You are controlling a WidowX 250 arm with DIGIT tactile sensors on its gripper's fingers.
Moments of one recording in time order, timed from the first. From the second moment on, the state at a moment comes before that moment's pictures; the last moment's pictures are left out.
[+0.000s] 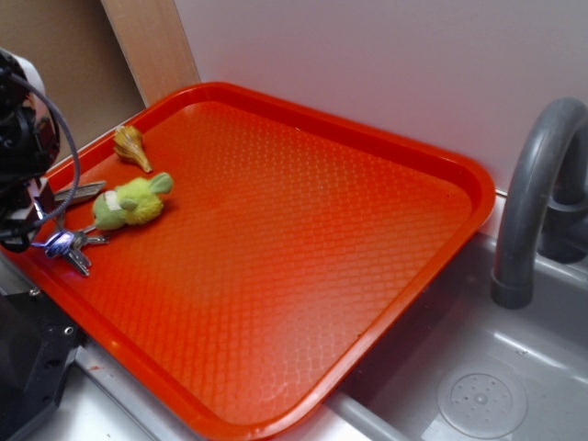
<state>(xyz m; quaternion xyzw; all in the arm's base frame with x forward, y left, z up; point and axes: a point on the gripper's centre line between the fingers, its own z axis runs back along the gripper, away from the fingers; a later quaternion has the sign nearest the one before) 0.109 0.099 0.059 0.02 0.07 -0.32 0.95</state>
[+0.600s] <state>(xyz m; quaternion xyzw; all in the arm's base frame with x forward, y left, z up) 0.182 0.024 0.207 0.09 0.02 0.04 1.00</state>
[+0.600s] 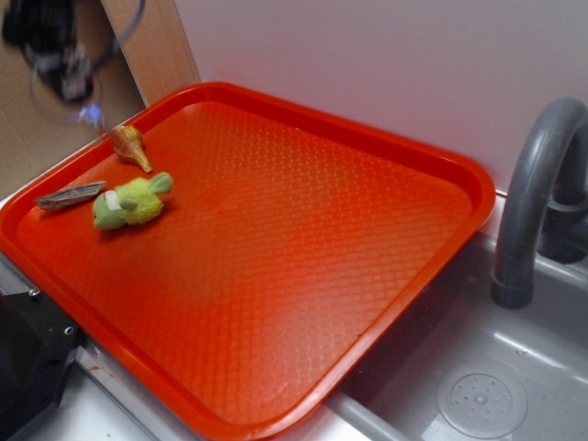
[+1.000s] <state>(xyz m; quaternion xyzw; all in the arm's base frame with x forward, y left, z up) 0.196 0.022 0.255 0.08 0.01 0.13 0.99</state>
